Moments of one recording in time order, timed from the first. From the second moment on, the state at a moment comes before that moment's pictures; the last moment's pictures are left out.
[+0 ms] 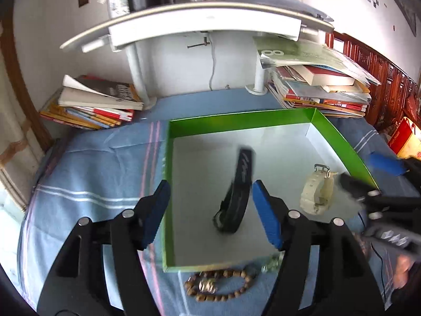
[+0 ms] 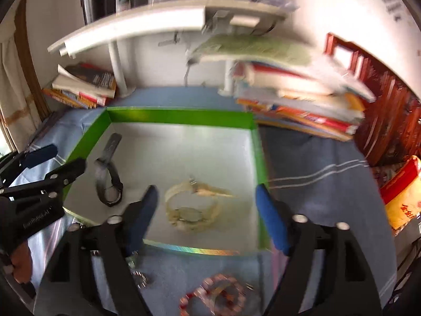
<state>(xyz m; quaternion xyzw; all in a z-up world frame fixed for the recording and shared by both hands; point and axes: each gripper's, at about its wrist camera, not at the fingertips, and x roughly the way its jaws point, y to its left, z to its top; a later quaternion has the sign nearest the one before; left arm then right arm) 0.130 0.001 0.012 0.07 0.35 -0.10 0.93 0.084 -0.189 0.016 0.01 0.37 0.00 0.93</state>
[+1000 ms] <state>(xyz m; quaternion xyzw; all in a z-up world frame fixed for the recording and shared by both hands) 0.073 0.045 -0.064 0.03 0.46 -0.06 0.88 0.028 -0.241 -0.063 0.02 0.51 -0.02 0.86</state>
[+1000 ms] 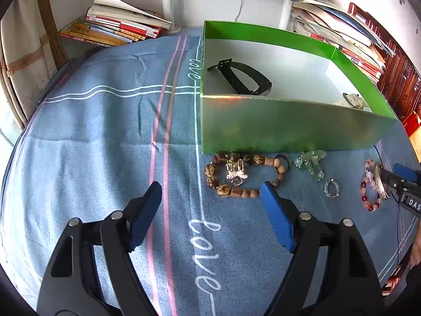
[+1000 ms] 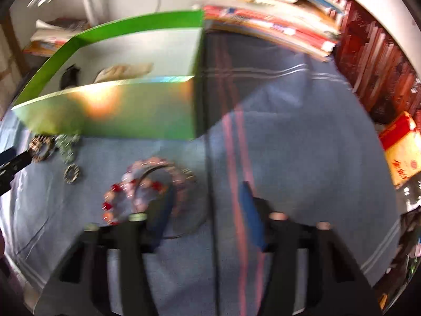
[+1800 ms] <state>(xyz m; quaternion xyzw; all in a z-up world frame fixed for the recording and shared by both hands) 0.083 0.033 -0.064 0.01 0.45 -0.08 0.89 0.015 -0.175 -0.060 0.00 0.48 0.07 0.87</state>
